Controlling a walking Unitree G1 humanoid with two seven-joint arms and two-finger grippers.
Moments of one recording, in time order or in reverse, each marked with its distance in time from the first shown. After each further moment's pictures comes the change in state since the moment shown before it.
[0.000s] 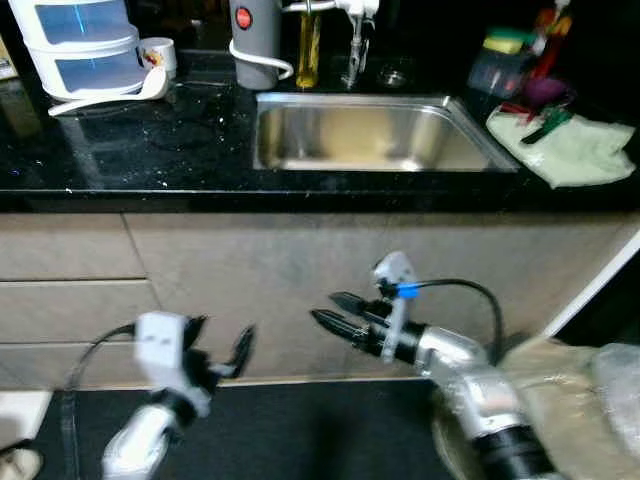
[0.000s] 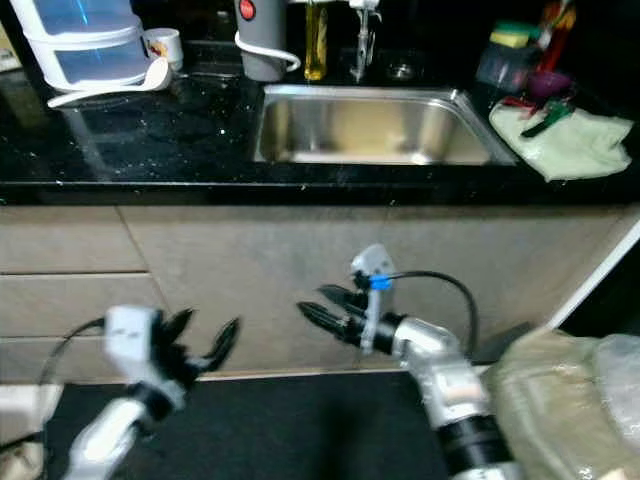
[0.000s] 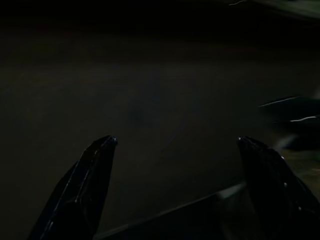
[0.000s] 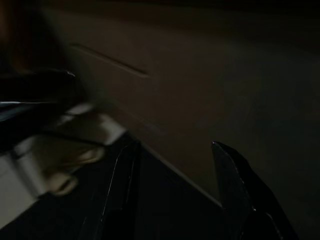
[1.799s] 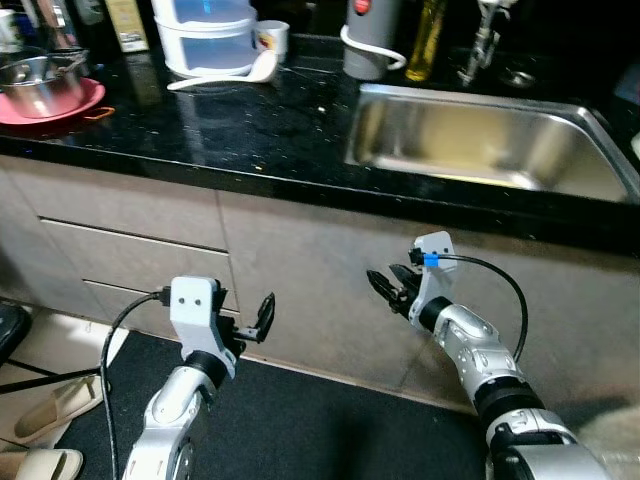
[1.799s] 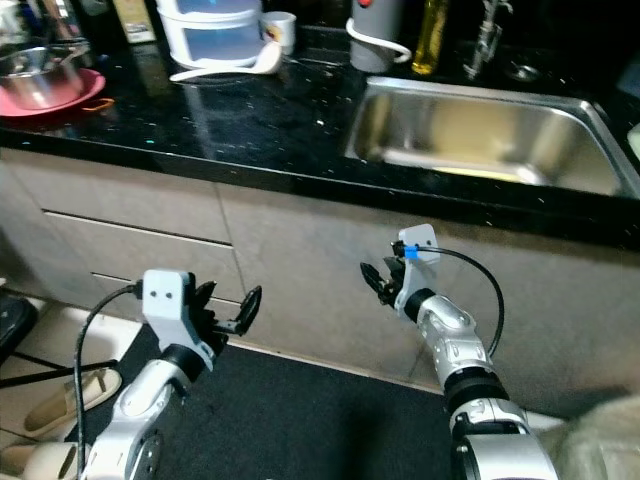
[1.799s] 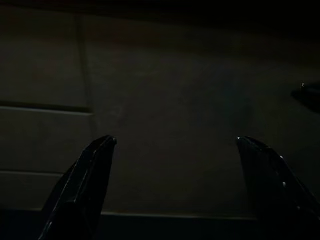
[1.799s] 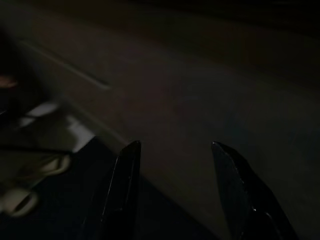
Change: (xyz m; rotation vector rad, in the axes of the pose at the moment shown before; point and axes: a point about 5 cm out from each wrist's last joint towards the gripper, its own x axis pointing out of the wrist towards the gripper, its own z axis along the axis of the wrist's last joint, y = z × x) left arm 0.020 0.003 0.000 0.072 0.065 0.129; right arm -0.003 -0.065 -0.006 0.012 -0.017 -0.406
